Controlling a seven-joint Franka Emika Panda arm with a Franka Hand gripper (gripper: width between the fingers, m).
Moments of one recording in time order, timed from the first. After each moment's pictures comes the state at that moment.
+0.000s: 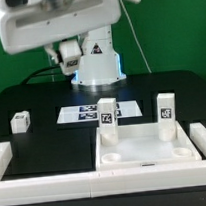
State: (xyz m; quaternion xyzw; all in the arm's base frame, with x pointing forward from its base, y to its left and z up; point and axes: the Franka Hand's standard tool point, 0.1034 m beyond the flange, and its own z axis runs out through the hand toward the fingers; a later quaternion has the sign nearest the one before) arm 0.520 -0.058 0.182 -0.98 -0.12 0.13 0.05
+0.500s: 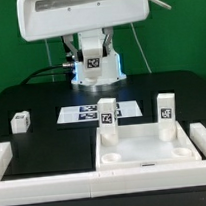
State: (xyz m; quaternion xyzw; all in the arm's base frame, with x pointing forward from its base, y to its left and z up) arm 0.549 -0.034 0.178 -1.00 -0.06 -0.04 0.03
